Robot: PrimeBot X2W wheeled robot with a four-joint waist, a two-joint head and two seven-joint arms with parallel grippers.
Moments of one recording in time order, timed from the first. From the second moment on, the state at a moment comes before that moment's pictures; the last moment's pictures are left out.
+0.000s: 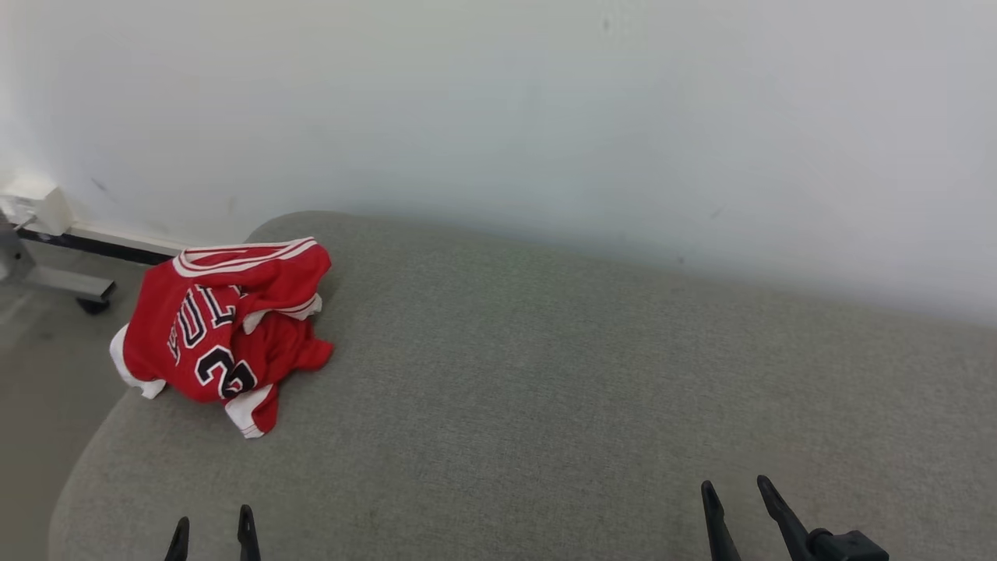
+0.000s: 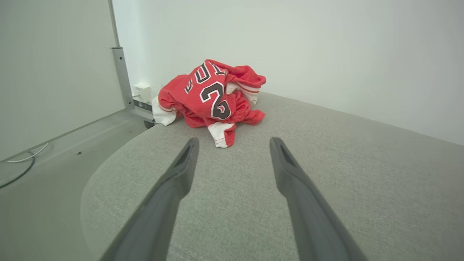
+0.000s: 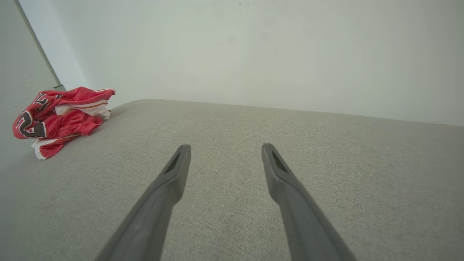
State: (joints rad) left arm 0.06 0.05 0.10 0.29 -0.16 -0.07 -0.26; right arm 0.06 -0.05 0.09 0.28 0.16 0.13 -0.22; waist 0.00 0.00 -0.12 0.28
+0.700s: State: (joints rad) left arm 0.08 0.05 0.18 0.25 -0.14 -0.08 -0.26; right arm 0.02 -0.05 0.13 0.32 0.19 0.13 -0.26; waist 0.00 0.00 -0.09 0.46
